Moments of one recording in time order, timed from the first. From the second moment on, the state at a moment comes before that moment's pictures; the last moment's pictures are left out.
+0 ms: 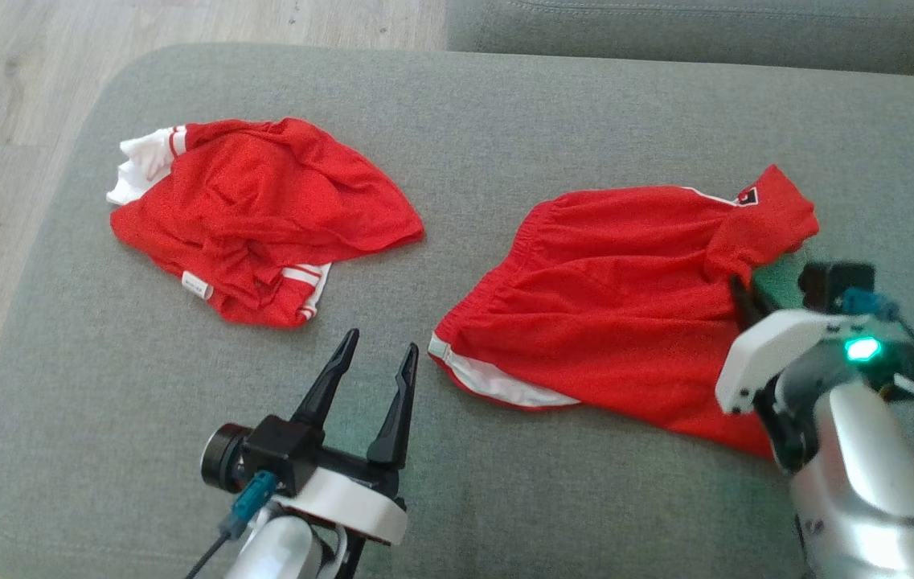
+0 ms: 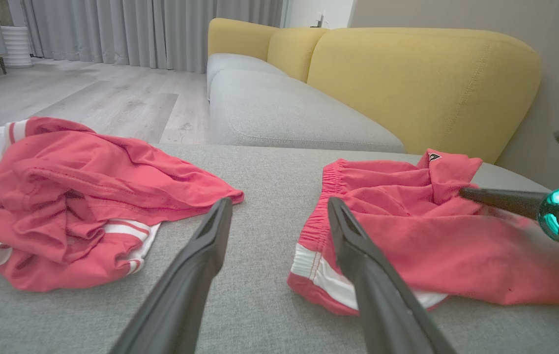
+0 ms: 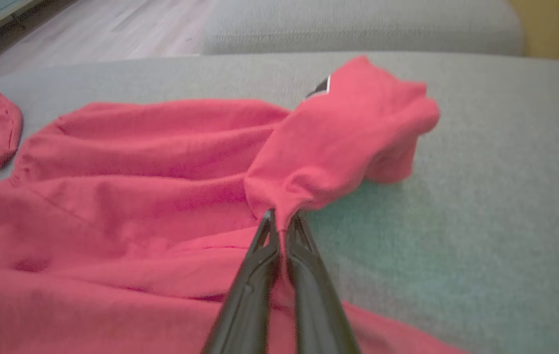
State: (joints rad) left arm -0.18 0.09 -0.48 0.33 -0.32 -0.03 -0.25; right arm -0.37 -0.05 -0.05 0.59 0.06 0.12 0.18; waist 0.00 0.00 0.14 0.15
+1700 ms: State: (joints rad) left arm -0.23 0.05 -0.40 0.33 -0.27 -0.06 -0.25; right arm -0.42 -0.09 -0.02 0.65 0.11 0.12 -0.22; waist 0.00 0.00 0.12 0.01
